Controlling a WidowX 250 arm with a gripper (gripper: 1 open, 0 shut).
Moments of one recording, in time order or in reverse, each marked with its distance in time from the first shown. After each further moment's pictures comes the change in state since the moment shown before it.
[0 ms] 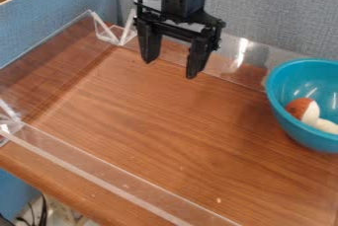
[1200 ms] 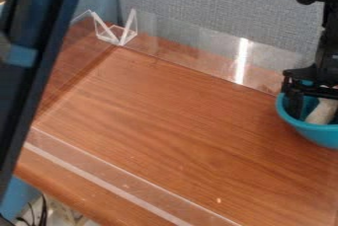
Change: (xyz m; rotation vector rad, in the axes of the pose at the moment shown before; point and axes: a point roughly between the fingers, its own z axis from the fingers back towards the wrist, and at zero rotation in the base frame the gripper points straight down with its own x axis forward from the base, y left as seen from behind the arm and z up) arm 0.096 -0.164 -0.076 -0.101 -0.047 0.267
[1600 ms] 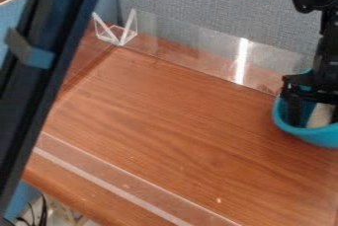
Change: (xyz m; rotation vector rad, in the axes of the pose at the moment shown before) arm 0.005 -0.003 -0.012 0.004 0.016 -0.026
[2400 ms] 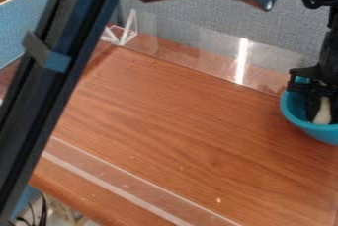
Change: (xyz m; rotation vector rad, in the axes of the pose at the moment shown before) arm 0.005 -0.007 0.010 0.004 0.022 0.000
